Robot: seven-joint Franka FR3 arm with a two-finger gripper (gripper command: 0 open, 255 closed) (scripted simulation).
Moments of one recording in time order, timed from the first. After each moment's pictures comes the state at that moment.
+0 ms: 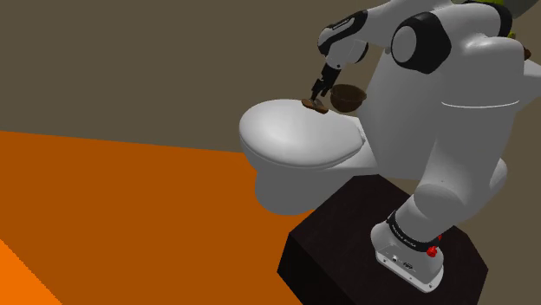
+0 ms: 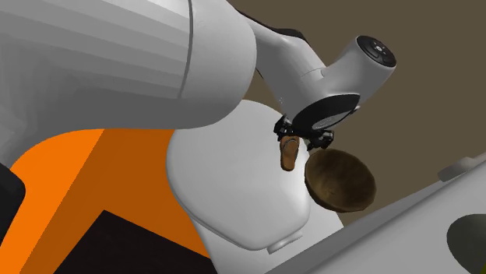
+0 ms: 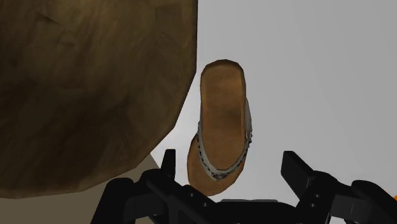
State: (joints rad) arm -0.16 0.47 -0.37 -1.74 0.47 2.15 -0.85
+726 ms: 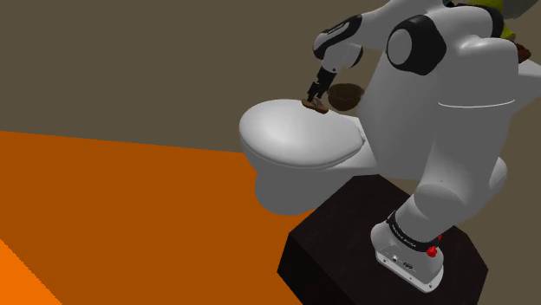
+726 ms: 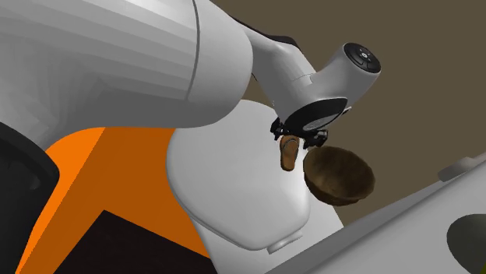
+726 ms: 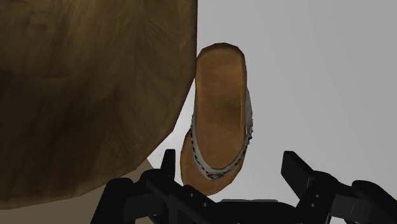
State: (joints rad) arm -0.16 0.49 -0.35 -1.75 0.50 2.20 -0.86
